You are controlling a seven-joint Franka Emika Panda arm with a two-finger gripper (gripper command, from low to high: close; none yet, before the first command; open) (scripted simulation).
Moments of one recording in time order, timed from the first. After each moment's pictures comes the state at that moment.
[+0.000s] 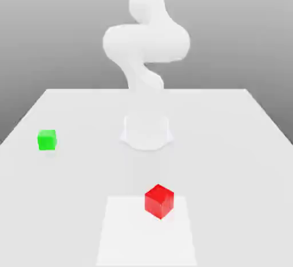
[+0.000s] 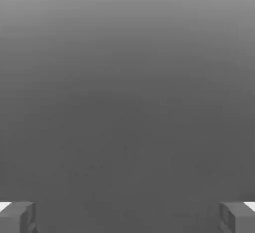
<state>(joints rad) 0.04 -0.73 -0.03 -2.36 0.00 2.35 0.72</state>
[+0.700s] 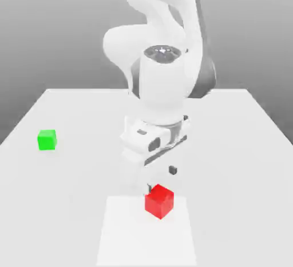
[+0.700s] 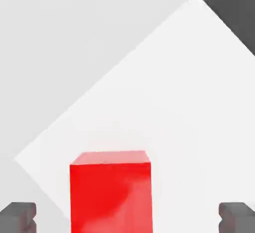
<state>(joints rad) 0.26 0.03 -0.16 -2.87 0.03 2.91 0.00</state>
